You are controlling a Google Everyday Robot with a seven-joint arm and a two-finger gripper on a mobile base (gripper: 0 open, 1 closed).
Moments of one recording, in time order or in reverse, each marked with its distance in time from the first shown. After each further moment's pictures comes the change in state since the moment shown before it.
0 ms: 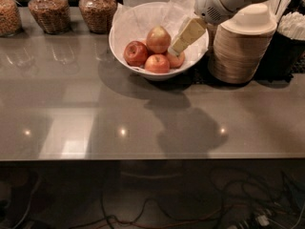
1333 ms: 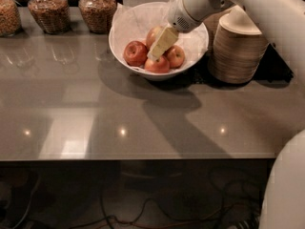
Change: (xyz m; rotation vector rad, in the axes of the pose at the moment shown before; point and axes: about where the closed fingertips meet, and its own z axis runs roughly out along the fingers) arm -0.008 0.000 0.096 -0.115 0.015 0.039
